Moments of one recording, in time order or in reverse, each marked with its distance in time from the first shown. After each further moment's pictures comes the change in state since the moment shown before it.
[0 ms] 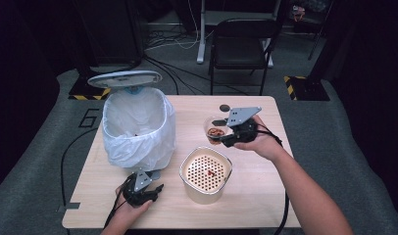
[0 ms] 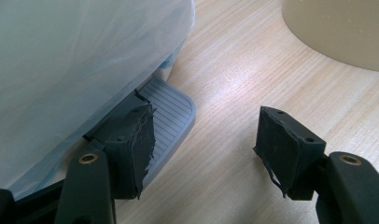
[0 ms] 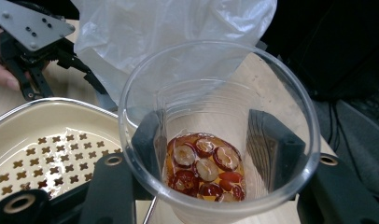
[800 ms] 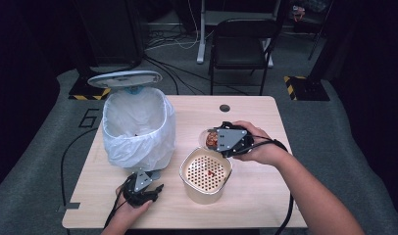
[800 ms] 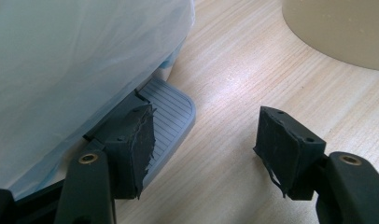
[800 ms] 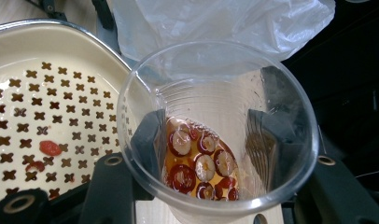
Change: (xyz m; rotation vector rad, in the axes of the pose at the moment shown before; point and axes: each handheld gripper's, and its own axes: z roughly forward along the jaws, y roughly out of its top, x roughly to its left) left arm 0.000 0.000 0.000 0.005 -0.004 0.004; right arm 0.042 0.023 -0.002 0.172 -0.069 -0.470
